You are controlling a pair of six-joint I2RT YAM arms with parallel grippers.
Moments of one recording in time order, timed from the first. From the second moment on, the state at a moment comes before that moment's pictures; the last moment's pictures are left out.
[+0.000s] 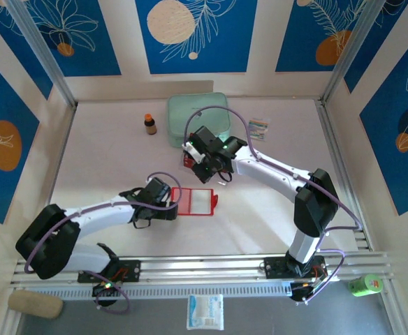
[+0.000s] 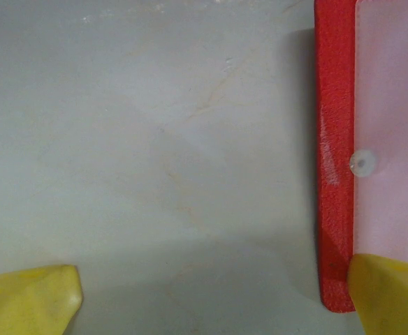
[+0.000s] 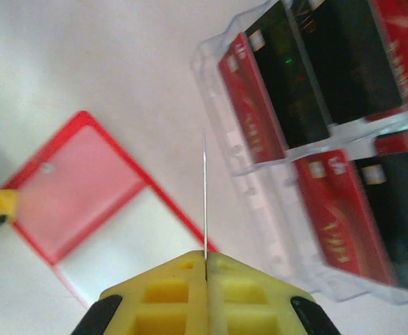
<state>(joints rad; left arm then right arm) -0.70 1.33 0.55 -0.40 -0.15 -0.54 0.82 1.73 1.47 -0.84 0.05 0.03</state>
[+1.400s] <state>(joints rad) -0.70 1.40 0.66 -0.33 -0.13 -0.52 0.81 1.81 1.18 -0.52 -0.31 0.72</state>
